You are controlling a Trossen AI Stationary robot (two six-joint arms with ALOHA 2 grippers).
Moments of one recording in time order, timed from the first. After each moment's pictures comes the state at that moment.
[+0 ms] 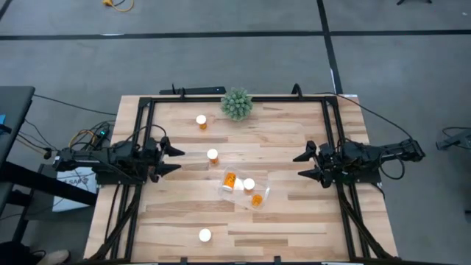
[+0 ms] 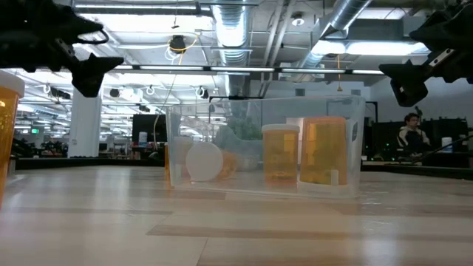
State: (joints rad) left arm -0.03 0.01 0.01 0.09 0.02 -0.41; right arm 0.17 0.03 0.01 0.01 -0.02 0.33
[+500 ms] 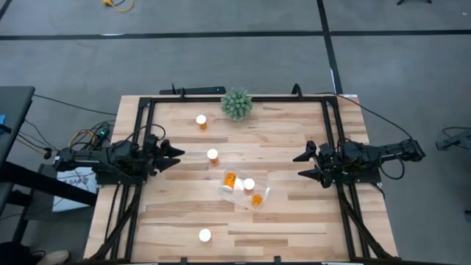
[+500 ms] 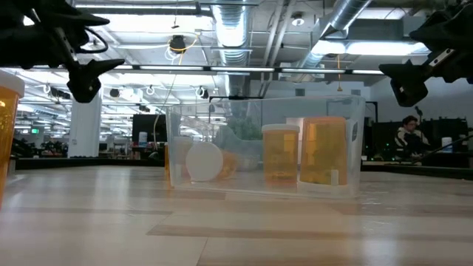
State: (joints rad) left arm -0.03 0.01 0.01 0.12 -0.03 -0.71; right arm 0.17 0.03 0.01 0.01 -0.02 0.33
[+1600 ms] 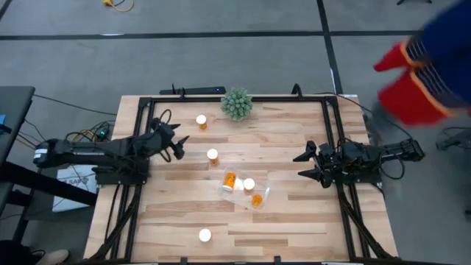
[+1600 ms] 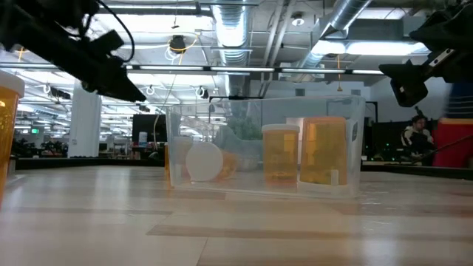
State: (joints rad) left arm 0.13 0.64 0.29 -0.09 -0.59 -0.12; right arm 0.17 0.03 0.01 0.01 -0.03 0.33
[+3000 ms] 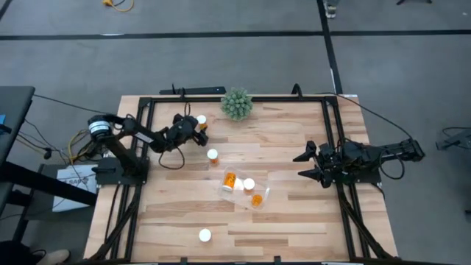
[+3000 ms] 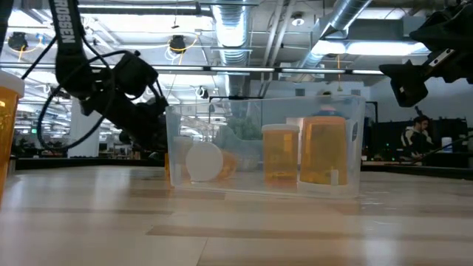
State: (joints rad) left arm 0.44 1.63 0.35 0.78 -0.43 -0.18; right arm 0.17 0.03 0.01 0.01 -0.03 0.33
